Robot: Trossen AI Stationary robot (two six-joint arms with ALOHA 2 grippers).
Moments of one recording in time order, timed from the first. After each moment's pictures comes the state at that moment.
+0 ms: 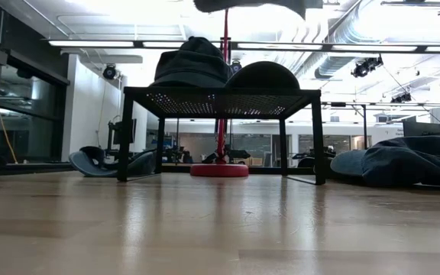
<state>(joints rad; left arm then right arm) -0.08 1.40 1.45 -0.28 0.29 -0.29 0.56 1.24 1.49 -0.54 0.70 0.11</state>
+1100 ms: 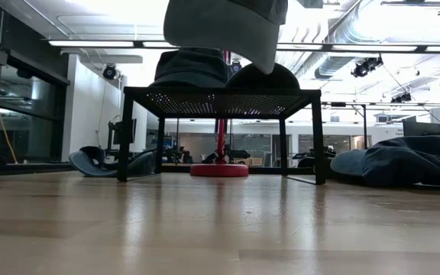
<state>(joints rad) -0.08 1.40 1.45 -0.46 0.21 -0.40 0.37 1.43 1.61 -0.56 0.57 -0.11</state>
